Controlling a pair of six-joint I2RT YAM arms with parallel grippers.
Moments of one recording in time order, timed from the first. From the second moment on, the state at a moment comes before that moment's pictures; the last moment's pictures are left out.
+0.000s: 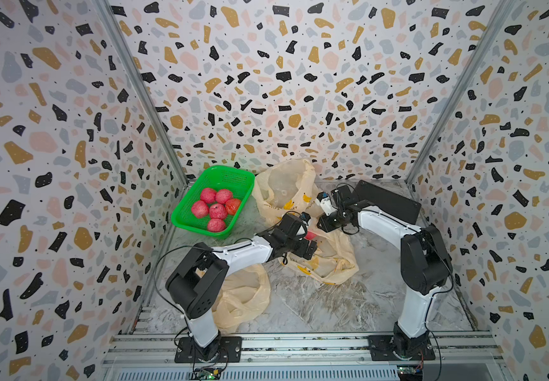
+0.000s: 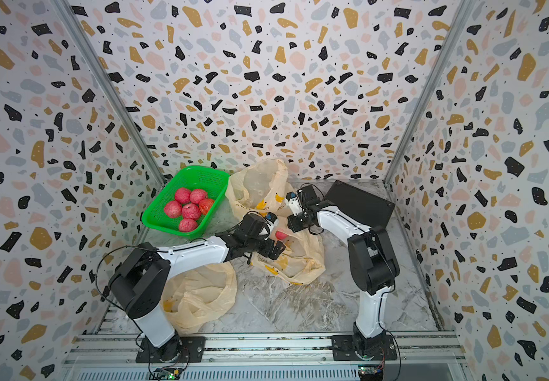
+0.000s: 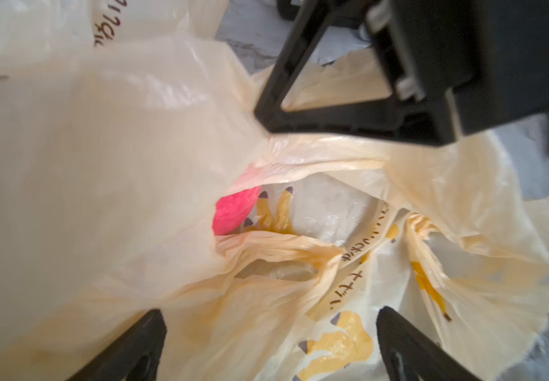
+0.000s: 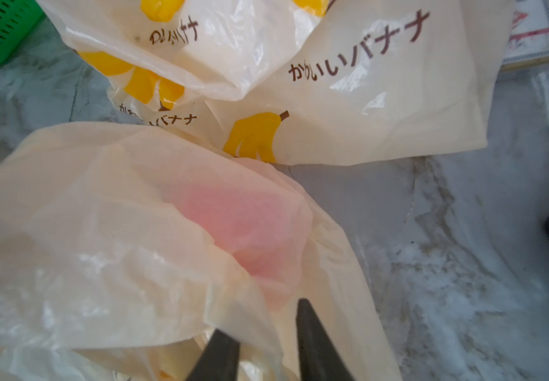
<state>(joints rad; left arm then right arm) -0.72 1.77 1.08 -0.12 0.09 -0.17 0.44 1.90 1.42 -0.51 -0.26 -0.02</state>
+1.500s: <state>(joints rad) -0.74 1.65 0.92 -0.12 0.01 -0.10 0.51 1.40 1.15 -0.81 -0.28 0.02</state>
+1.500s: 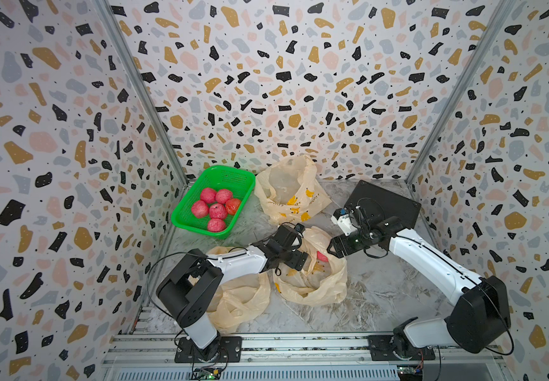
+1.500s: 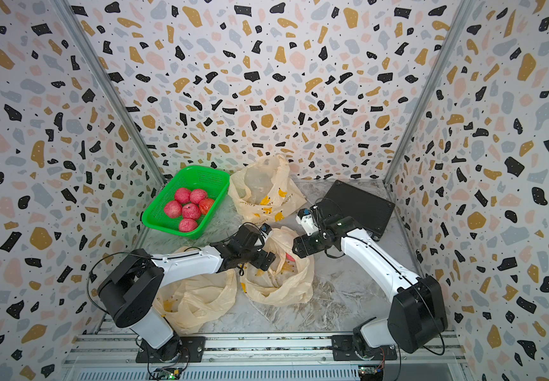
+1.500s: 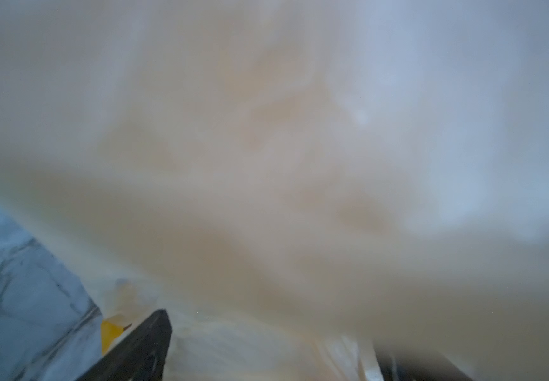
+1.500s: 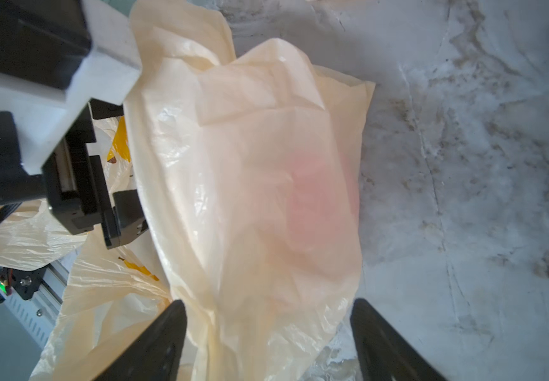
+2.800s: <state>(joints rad) -0.75 1.64 1.00 -0.02 0.02 -0.12 0.60 1.66 1.19 -0.61 0.03 -0.17</state>
